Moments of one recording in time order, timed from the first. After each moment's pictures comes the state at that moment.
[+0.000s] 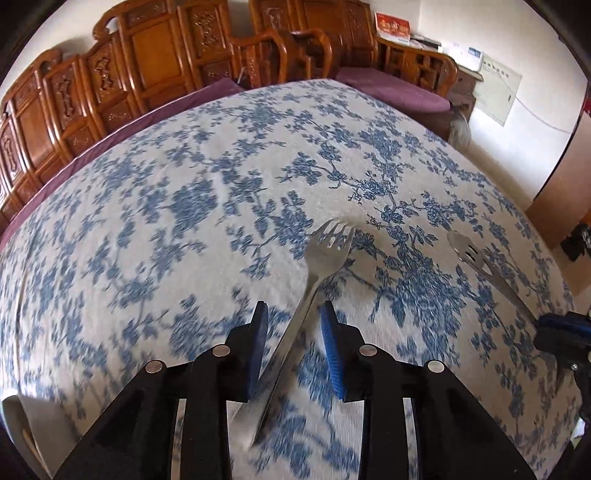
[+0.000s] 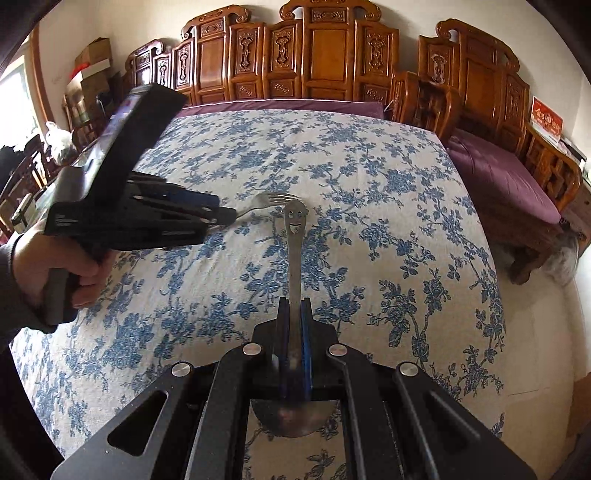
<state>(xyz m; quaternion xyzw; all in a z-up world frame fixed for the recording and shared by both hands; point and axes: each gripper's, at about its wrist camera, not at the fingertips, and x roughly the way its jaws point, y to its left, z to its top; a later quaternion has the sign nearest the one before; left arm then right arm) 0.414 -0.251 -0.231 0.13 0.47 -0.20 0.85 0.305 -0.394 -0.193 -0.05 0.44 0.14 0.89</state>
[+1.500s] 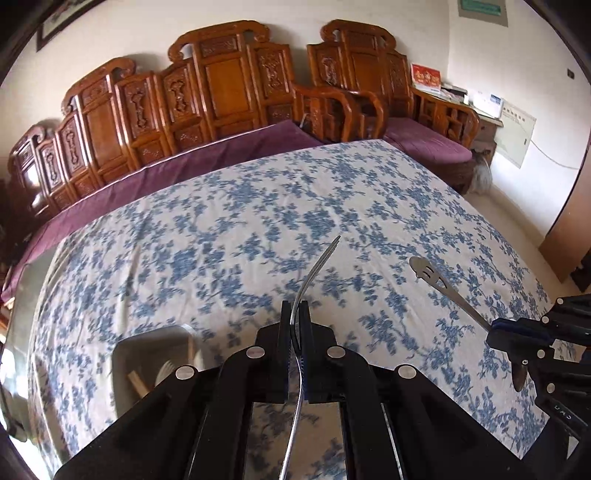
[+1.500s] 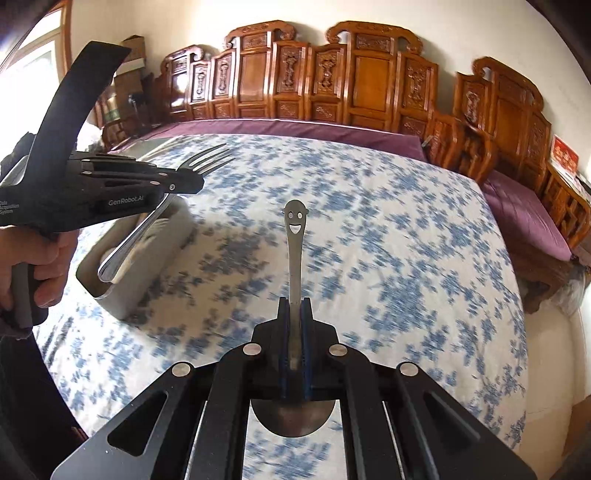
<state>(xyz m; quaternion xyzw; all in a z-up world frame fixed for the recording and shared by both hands) 0.329 -0.102 -0.117 0.09 0.40 -0.14 0.90 0.269 -0.270 -0.134 -0.07 0.40 0.19 0.89</state>
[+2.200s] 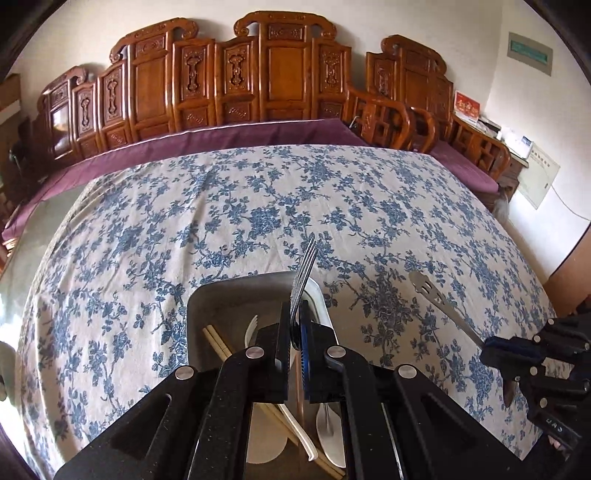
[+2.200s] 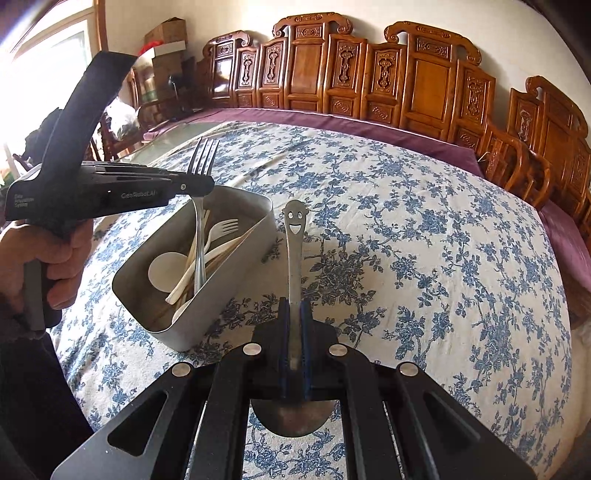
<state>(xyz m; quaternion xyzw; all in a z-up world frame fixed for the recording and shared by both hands) 0.325 0.021 -0.139 0.02 0.41 -0.10 0.90 0.278 -0.159 -0.145 -0.09 0.41 0.25 0.87</state>
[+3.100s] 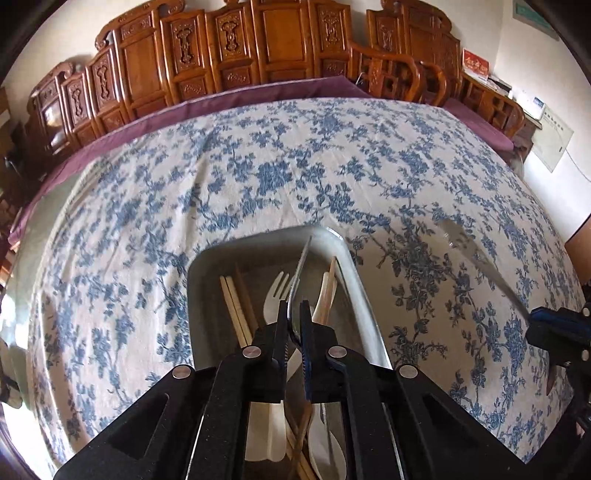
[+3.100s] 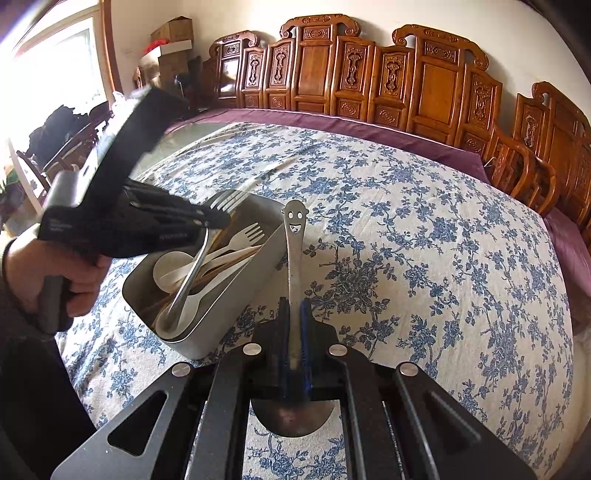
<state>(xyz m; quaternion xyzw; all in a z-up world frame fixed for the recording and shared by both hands) 0.342 0.021 -0.178 0.05 0.49 -0.09 0.87 0.277 -0.142 -0.140 -0.09 0.41 0.26 0.87</state>
